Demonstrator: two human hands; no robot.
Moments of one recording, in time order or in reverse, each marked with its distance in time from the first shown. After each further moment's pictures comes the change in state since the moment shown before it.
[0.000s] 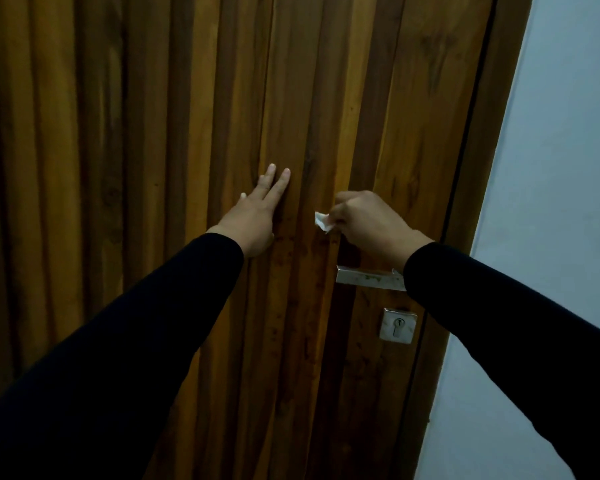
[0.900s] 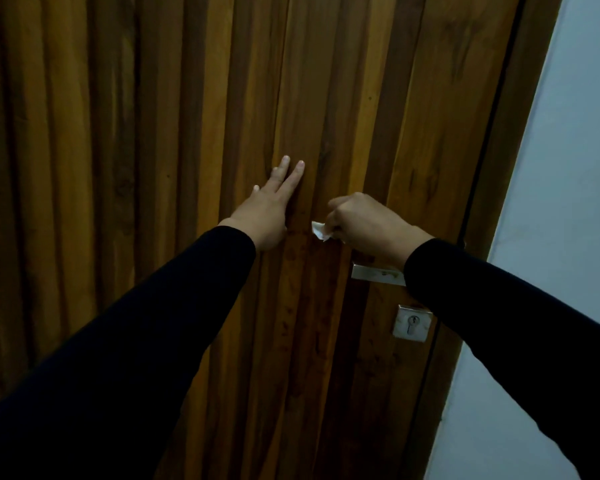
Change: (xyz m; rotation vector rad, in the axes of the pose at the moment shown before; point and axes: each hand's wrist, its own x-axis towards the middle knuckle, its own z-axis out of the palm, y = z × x) left_hand 0.004 -0.006 0.003 -0.025 -0.012 0.025; right_hand 0.012 -0.019 0.005 -0.090 -0.158 -0.135
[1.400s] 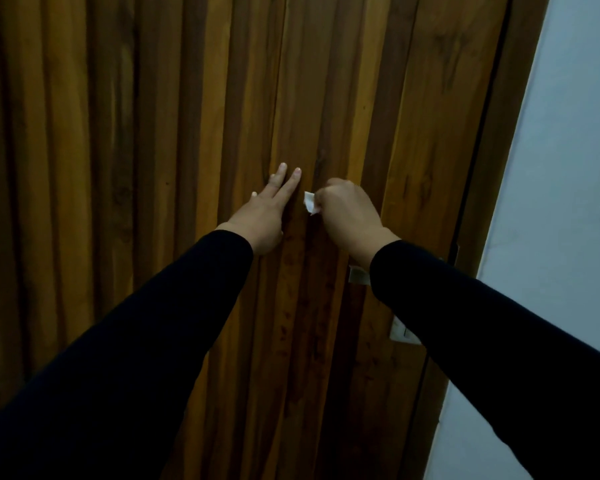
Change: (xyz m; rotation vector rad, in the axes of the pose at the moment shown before) left_hand 0.001 -0.002 -0.003 0.012 -0.019 0.011; right_hand 0.024 -0.022 -0.003 0.053 0.321 0.341
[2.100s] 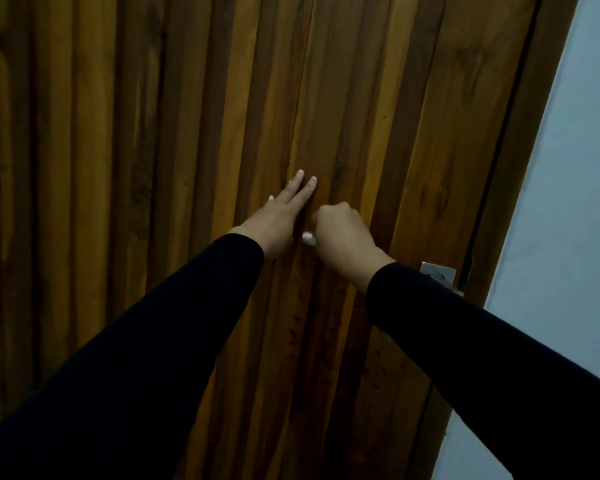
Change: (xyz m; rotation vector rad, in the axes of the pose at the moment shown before) left_hand -0.011 0.000 -0.007 -0.107 -0.048 -0.020; right_hand -0.006 -0.040 0.000 0.072 -0.256 0.180
